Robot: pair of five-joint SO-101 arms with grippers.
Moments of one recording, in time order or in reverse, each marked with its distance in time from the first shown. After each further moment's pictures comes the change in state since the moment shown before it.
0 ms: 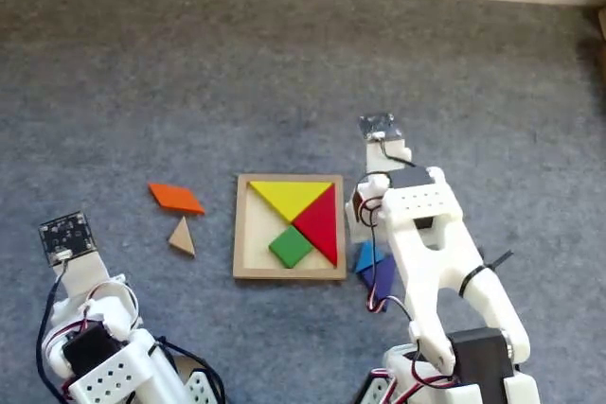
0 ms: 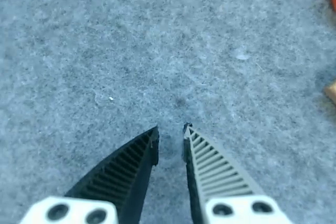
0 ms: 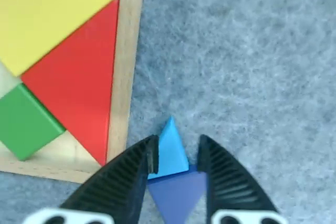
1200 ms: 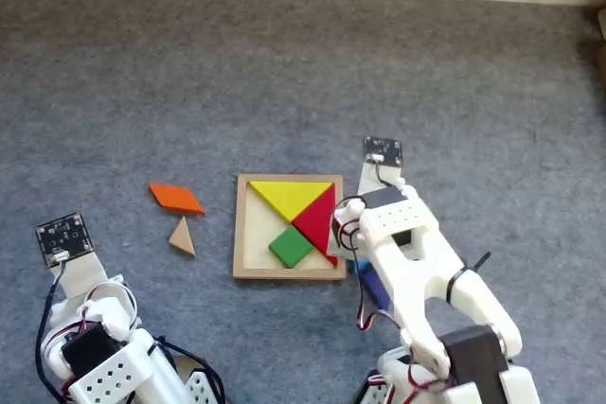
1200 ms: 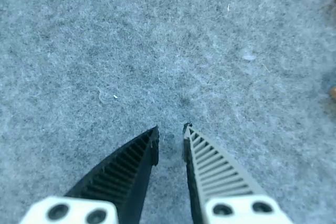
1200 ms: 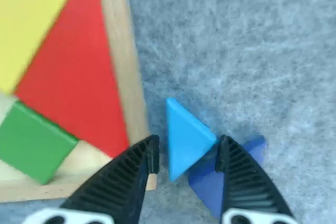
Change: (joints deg) left arm -0.4 0.0 0.0 0.0 -0.1; right arm -5.6 2.8 7.6 -4.7 -23.2
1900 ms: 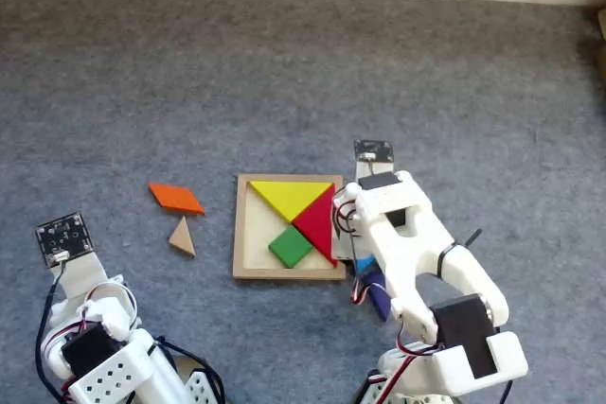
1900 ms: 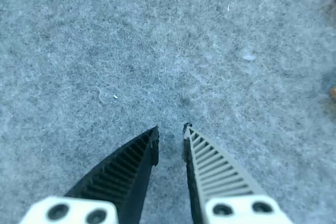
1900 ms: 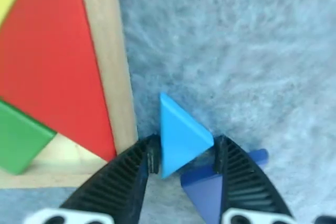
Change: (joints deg) left arm 0.0 0.0 0.0 0.0 0.0; right arm 0.7 7.9 -6.9 6.0 8.3
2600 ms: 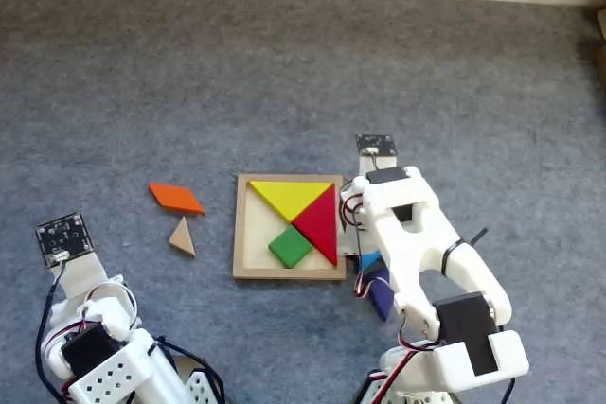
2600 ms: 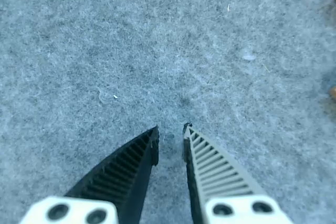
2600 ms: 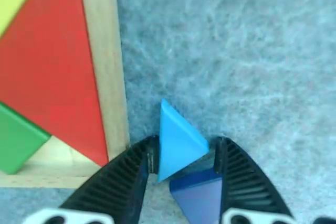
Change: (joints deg) left arm 0.0 0.0 0.0 0.0 0.0; right arm 2.3 0.1 -1.8 0.3 3.9
